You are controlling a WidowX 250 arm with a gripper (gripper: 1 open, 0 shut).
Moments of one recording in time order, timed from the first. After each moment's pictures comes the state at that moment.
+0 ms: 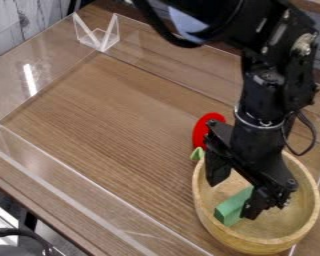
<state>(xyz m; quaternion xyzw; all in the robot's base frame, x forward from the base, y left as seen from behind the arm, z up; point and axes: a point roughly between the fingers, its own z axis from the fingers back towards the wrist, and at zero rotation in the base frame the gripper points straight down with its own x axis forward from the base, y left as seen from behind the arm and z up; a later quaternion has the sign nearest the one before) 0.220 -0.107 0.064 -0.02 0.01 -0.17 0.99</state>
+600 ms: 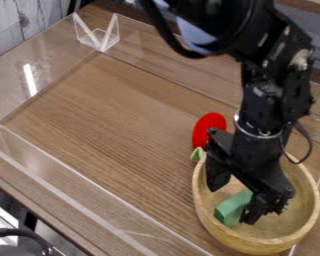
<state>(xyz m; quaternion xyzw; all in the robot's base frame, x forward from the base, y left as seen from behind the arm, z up) 0.225 -0.107 0.047 -0.02 0.01 -0.17 0.99</state>
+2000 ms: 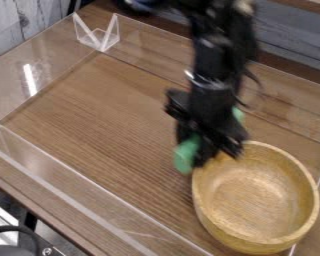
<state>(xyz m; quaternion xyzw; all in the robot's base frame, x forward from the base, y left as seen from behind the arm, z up) 0.239 -0.038 0.074 -0.01 -0.01 -0.08 1.00</state>
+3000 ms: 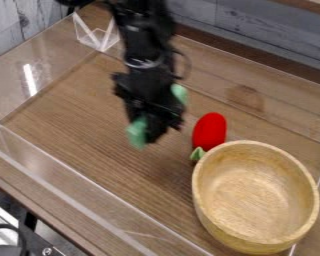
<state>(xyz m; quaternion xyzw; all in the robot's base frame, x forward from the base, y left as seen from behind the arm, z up) 0.247 -0.002 0.061 -0.01 -0.04 -0.09 1.00</state>
